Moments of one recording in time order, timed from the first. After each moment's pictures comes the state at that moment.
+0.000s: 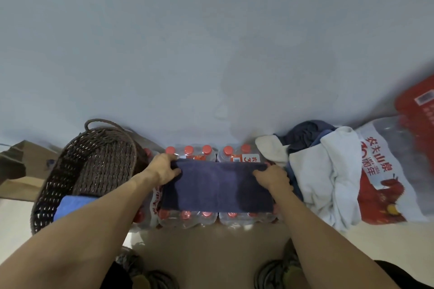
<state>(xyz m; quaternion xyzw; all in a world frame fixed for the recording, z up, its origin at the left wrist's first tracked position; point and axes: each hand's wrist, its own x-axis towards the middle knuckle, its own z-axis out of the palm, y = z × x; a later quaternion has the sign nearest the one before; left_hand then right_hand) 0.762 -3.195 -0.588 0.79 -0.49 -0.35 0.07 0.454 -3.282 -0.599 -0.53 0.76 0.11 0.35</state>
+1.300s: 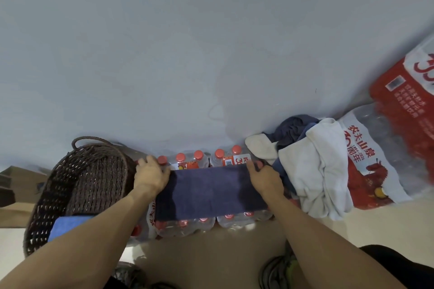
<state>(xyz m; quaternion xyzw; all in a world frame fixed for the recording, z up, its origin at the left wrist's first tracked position) 0.749 -3.196 -0.581 0.88 -0.43 -0.21 0.05 0.450 -3.258 -0.605 -0.56 0.76 -0.05 0.32</state>
